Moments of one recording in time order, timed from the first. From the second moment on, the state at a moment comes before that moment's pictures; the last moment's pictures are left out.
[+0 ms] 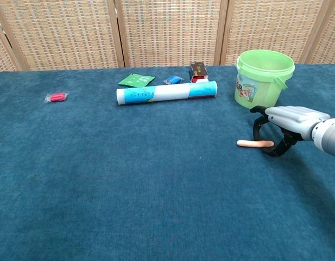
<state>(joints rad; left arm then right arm) -0.12 -1.24 -0.03 -1.68 1.41 1.39 0.31 0.64 -1.68 0.20 -1.18 -1.08 0.87 -0.30</state>
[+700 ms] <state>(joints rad) -0.12 -1.24 -0.02 -1.68 1.42 1.39 0.30 0.64 -1.68 0.20 -1.17 -1.10 0.90 -0.24</state>
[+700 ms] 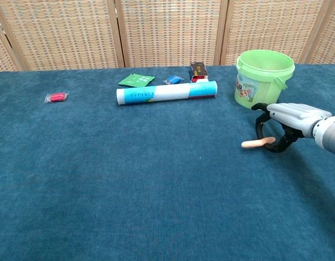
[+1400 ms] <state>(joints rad) -0.26 -1.14 -0.09 -1.64 1.64 1.40 0.35 0.79 -1.58 0.39 -1.64 -0.75 0.87 -0.28</state>
